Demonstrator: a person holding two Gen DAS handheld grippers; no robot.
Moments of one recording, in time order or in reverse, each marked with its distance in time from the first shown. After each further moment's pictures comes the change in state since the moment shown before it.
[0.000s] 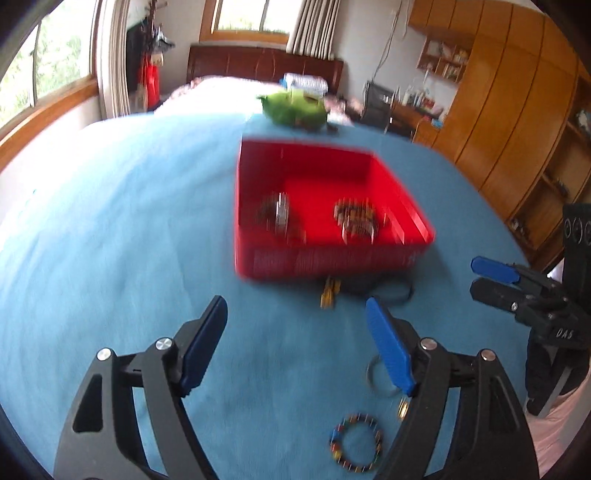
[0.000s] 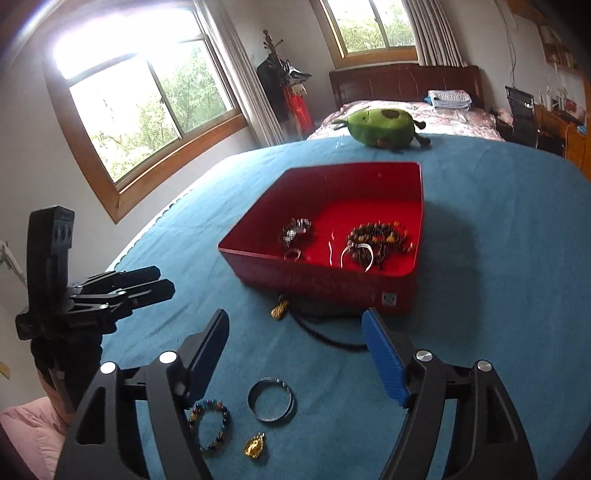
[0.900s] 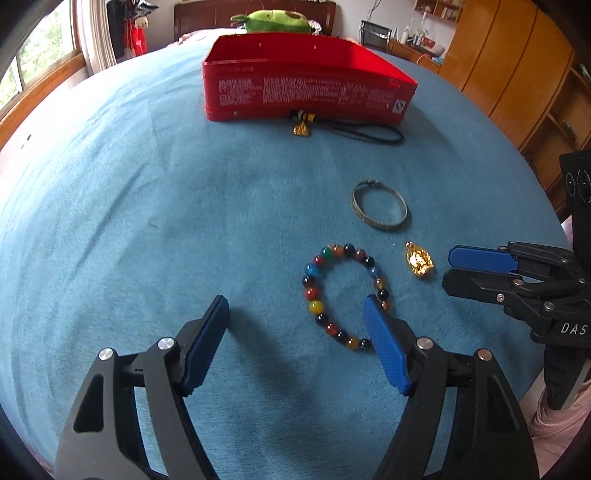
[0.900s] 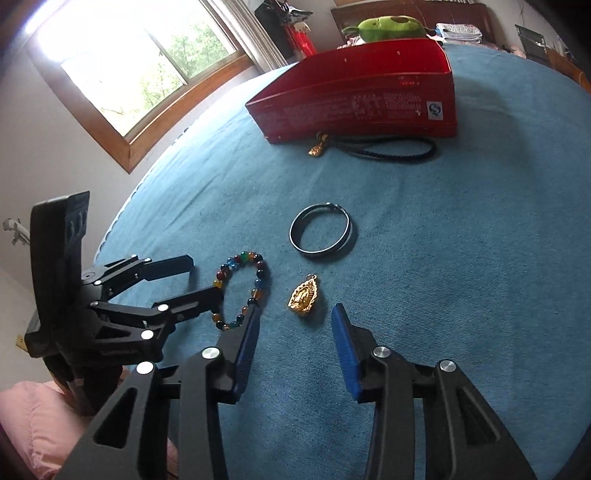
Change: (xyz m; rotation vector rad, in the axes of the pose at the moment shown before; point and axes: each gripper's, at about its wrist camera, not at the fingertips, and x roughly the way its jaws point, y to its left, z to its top) left arm 0.025 -0.032 -0.113 0.053 0.201 0.043; right arm 0.021 0.028 -0.108 0.067 0.225 0.074
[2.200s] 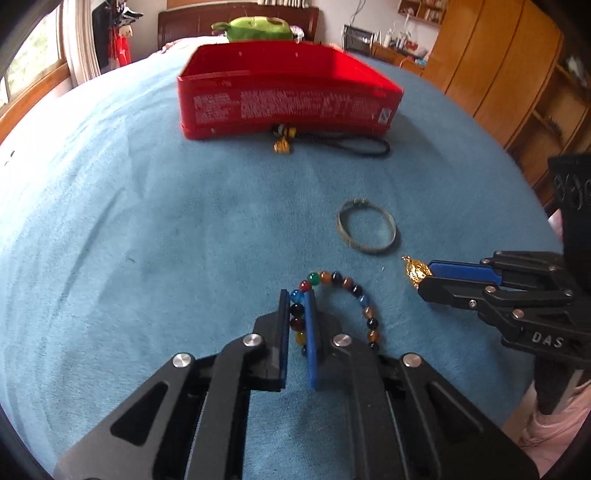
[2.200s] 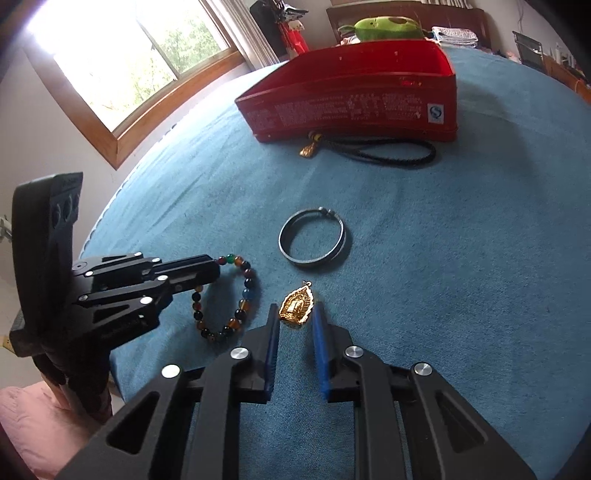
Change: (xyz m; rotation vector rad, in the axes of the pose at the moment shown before) left arm 0.007 -0.003 0.021 0.037 -0.052 -0.065; right arm 0.000 0.001 0.009 -0.021 -0.031 -0.058
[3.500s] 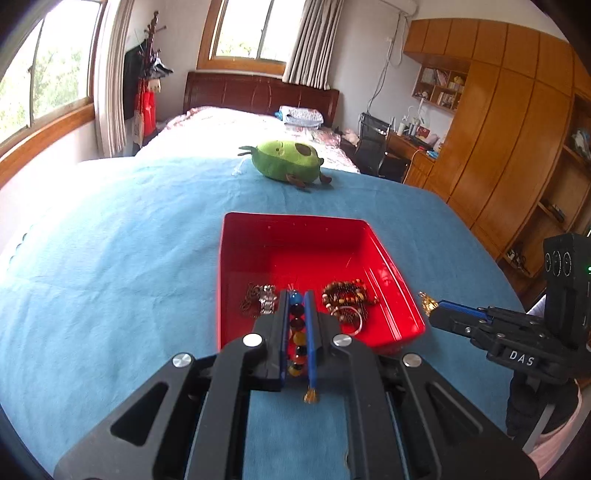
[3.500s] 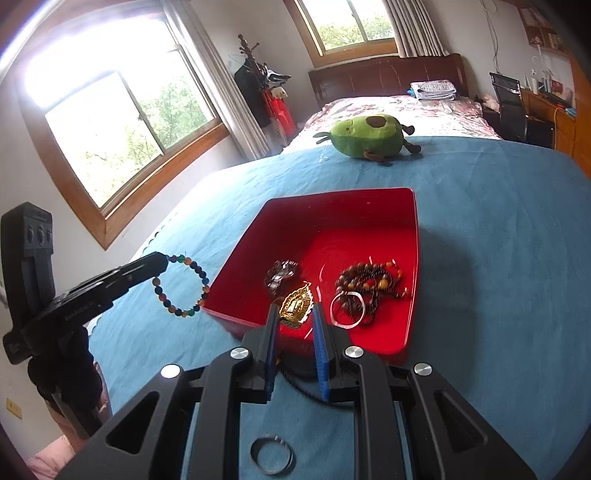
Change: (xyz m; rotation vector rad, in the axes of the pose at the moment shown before) left arm -0.053 0.035 0.198 -0.092 -0.292 0.008; right arm -0.033 -0.040 0.194 0.046 -0.224 -0.059
